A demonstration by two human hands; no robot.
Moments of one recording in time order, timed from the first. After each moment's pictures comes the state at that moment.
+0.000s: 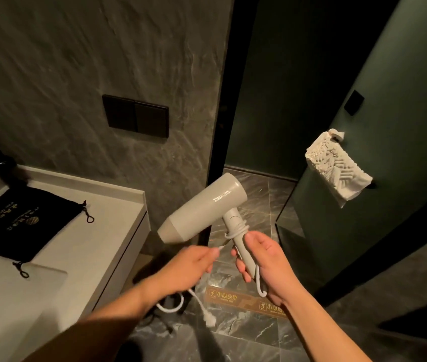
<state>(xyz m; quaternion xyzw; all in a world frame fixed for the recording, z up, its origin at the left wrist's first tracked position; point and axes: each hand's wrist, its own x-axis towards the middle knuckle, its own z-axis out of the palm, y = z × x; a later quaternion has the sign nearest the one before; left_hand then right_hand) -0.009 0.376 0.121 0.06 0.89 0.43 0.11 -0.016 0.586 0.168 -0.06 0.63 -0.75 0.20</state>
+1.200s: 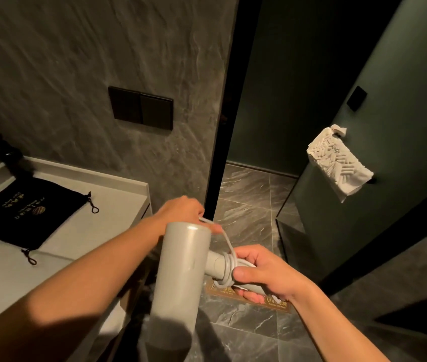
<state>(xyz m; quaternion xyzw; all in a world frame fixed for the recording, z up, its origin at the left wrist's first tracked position) -0.057 0.350 0.191 0.07 0.98 0.19 0.10 -0.005 0.597 0.165 -0.25 0.62 -0.61 0.42</state>
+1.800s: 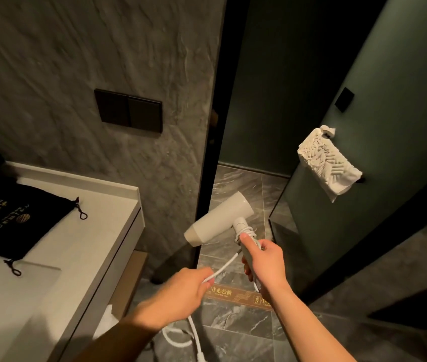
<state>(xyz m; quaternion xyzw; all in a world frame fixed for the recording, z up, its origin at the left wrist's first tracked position) 0.041 0.390 0.095 0.11 0.93 0.34 0.10 -0.014 0.586 0.142 0.16 0.76 -0.63 0.06</state>
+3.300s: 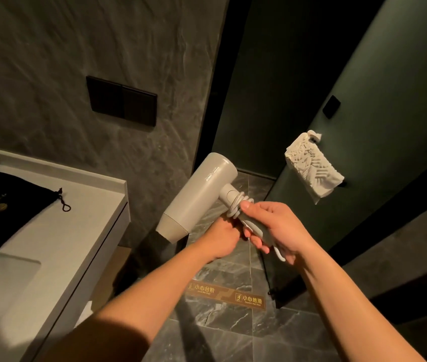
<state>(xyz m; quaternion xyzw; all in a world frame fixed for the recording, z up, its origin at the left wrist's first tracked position) -0.035 0.465 0.171 0.10 0.76 0.64 0.08 -0.029 0.610 0.255 -0.05 0.78 -0.60 0.18</state>
